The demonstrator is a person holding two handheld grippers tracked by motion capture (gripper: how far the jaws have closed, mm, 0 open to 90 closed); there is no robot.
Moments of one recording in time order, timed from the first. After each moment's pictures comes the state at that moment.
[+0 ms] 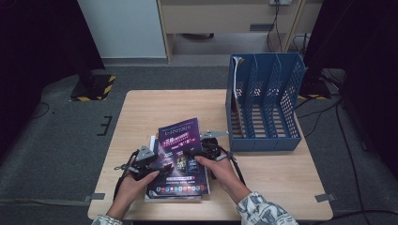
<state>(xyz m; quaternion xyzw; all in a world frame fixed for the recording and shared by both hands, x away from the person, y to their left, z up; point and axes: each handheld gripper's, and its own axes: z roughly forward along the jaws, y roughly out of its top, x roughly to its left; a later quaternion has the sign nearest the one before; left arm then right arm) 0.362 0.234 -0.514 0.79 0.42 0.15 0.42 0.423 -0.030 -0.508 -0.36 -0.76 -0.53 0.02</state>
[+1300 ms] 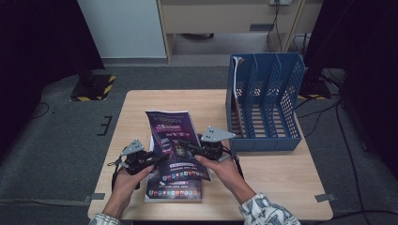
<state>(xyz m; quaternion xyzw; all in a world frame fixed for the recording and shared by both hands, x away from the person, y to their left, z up) 0.364 0.249 -0.485 0.75 0.38 0.10 0.53 0.397 -0.032 -0.445 -0.20 -0.74 -0.63 -0.11</state>
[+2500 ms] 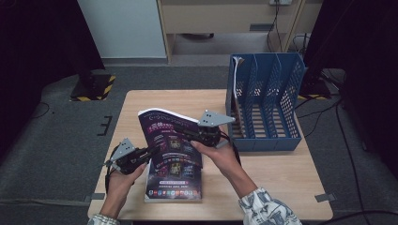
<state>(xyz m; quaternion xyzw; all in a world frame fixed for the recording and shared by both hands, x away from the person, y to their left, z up) 0.354 0.263 -0.468 0.73 0.35 0.19 0.55 0.406 -0.023 -0.387 -0.18 -0.73 -0.65 -0.12</state>
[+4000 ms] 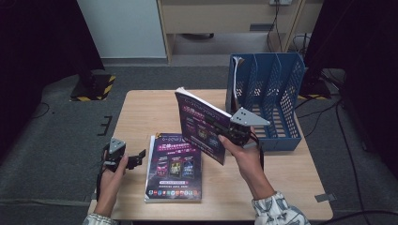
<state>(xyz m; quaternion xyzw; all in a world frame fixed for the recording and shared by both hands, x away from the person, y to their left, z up) 0.377 0.312 -0.506 0.71 0.52 0.26 0.40 0.397 -0.098 -0.373 -0.26 -0.69 -0.65 -0.20</state>
